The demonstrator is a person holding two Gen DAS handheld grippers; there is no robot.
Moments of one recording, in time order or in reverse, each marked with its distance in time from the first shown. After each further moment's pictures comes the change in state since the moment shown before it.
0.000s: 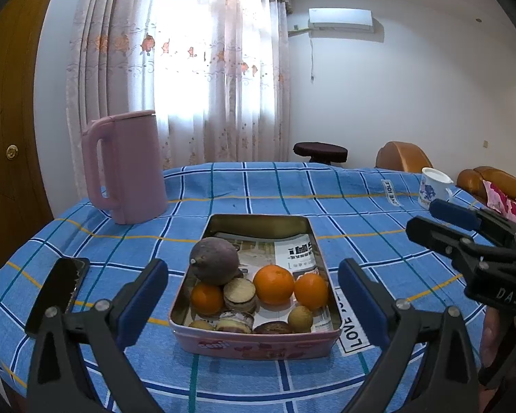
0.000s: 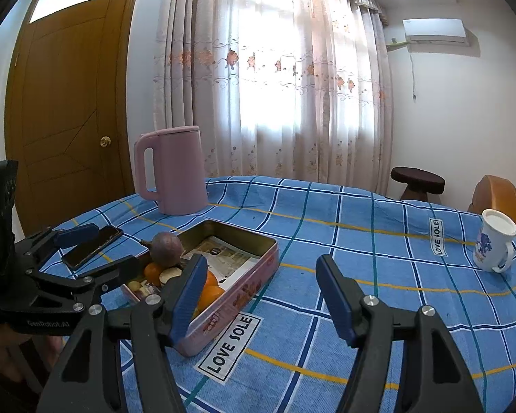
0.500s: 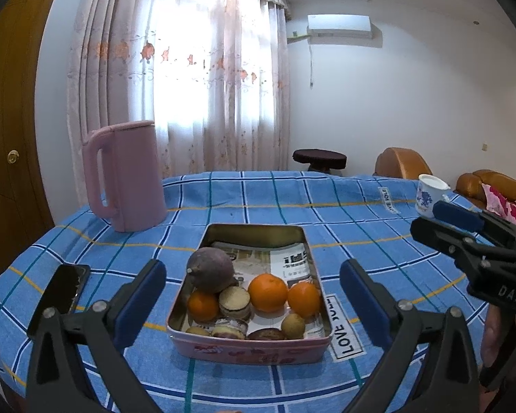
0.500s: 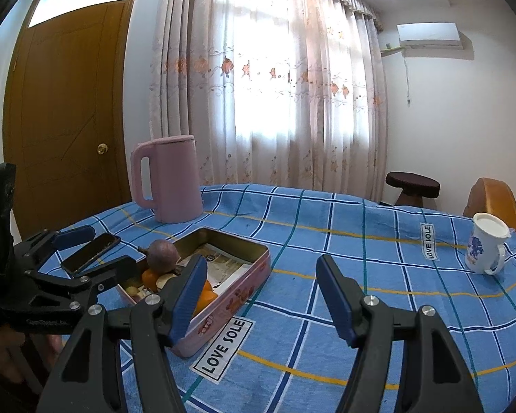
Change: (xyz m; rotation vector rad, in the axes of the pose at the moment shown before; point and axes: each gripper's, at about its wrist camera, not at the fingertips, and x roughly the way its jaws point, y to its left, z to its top) left arm -0.007 -0.004 0.005 0.003 -0.034 -0.007; right arm -0.013 -0.007 0.004 0.007 -0.033 -0.019
